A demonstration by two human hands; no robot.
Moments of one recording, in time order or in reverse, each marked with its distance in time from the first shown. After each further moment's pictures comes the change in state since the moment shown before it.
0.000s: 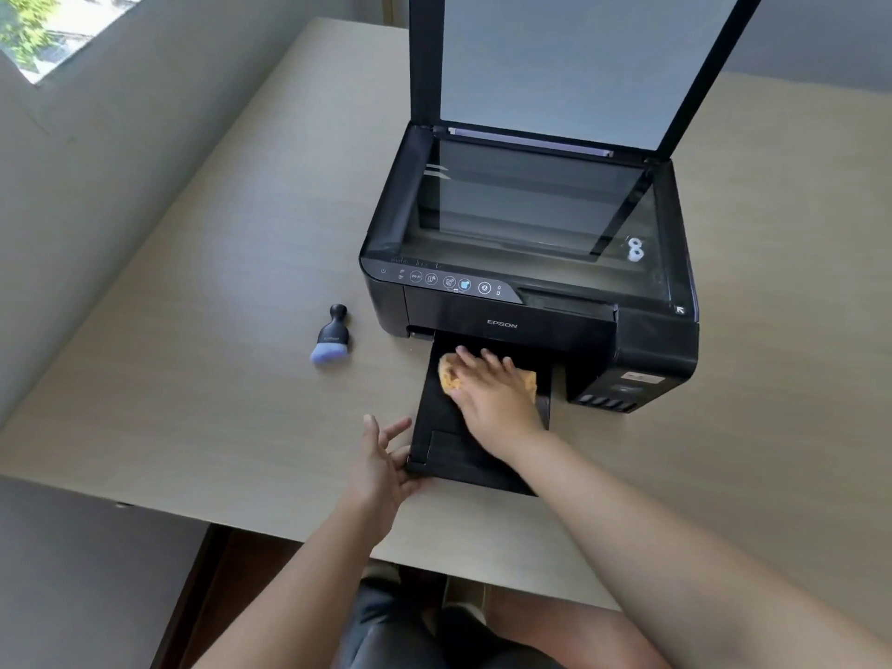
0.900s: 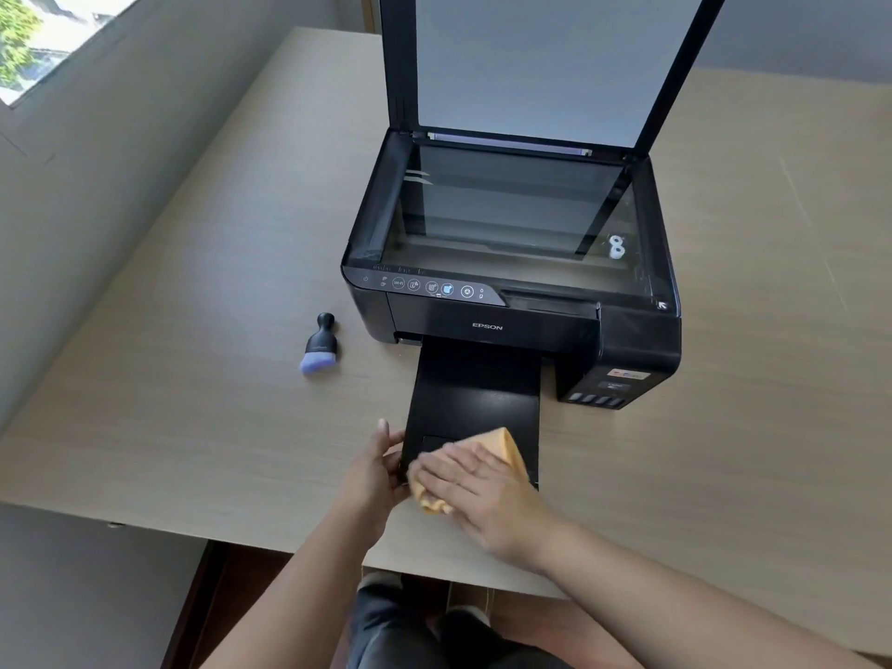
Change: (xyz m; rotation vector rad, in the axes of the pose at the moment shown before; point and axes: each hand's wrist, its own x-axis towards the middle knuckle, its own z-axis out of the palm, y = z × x) left_hand -0.008 0.005 0.005 0.084 -0.050 -0.002; right_hand -0.100 0.001 0.027 0.024 -0.098 -0.450
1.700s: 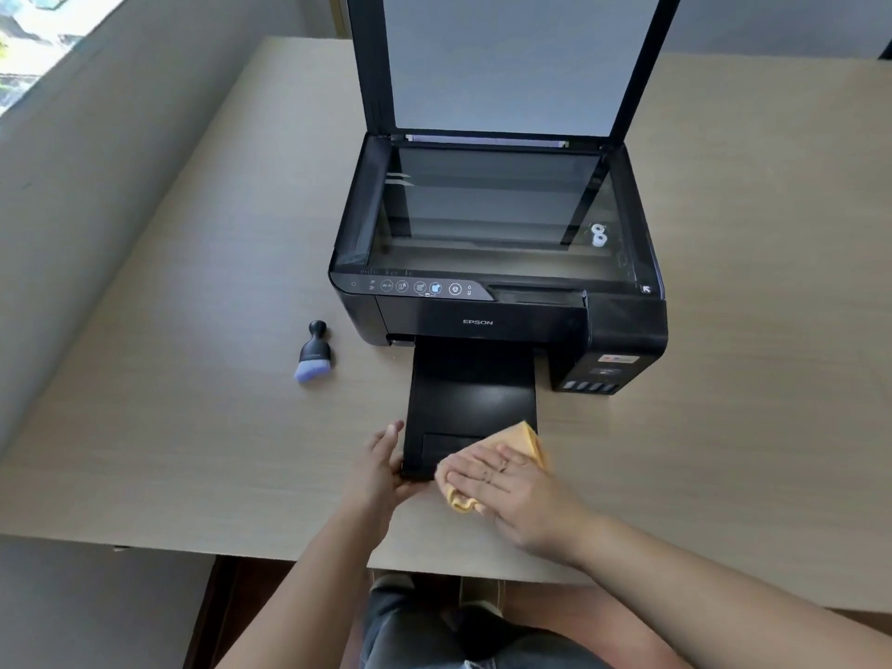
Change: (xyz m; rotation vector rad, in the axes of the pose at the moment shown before) left_hand 0.000 0.002 0.000 0.059 -0.030 0.023; right_hand -0.025 0.016 0.003 -0.078 0.081 0.051
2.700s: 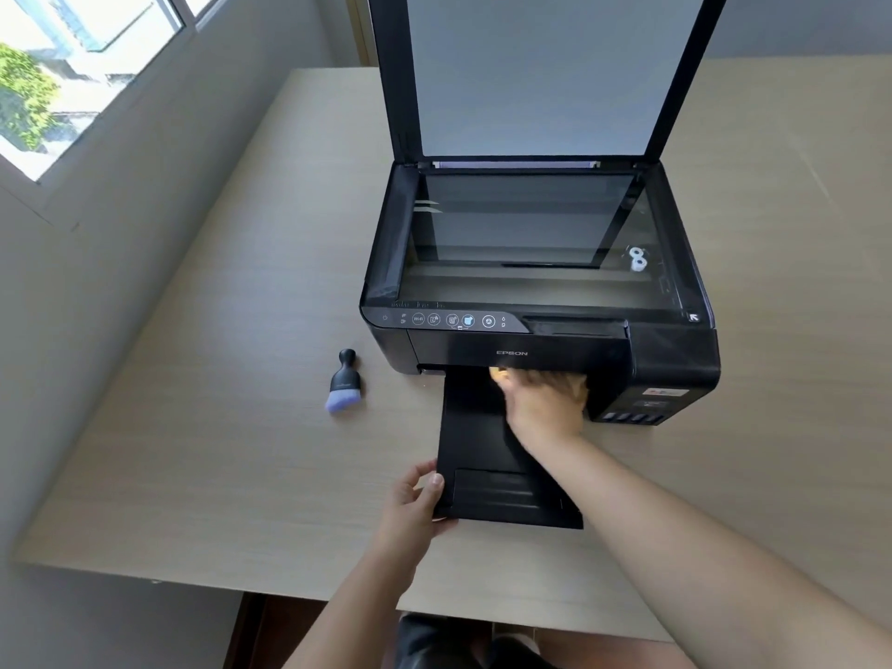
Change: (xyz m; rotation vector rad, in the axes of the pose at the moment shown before) left_hand -0.001 0.001 -0.008 0.160 -0.014 0.091; right_hand 0.127 0.055 -0.027 -0.162 0.260 0.743
